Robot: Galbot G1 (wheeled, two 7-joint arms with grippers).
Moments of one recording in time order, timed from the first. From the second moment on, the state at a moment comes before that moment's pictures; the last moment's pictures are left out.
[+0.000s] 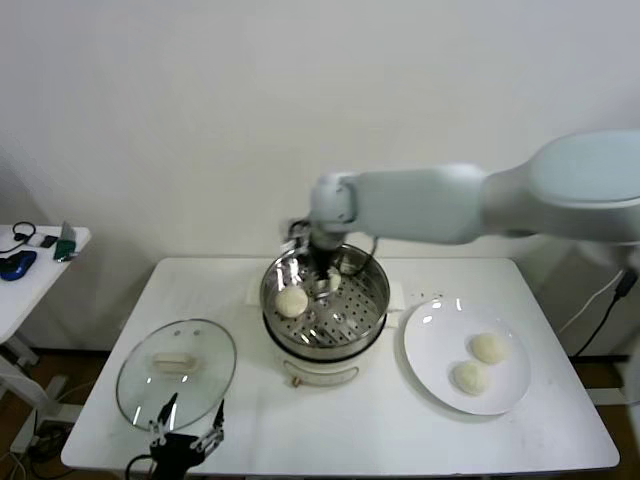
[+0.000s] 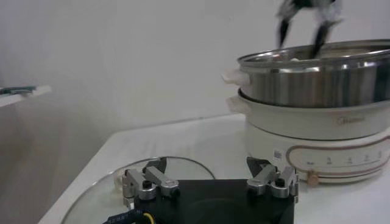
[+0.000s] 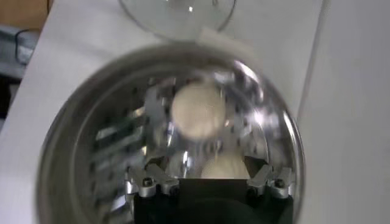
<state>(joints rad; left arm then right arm) 1.86 -1.48 -0.64 -2.07 0.00 -0.04 0.07 0.93 1.24 -1.81 1.33 0.88 -0.38 -0.83</state>
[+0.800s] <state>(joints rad) 1.84 -1.48 -0.64 -2.06 -0.01 -0.03 0.08 0.88 0.64 -1.99 1.64 0.57 -0.40 -0.78</state>
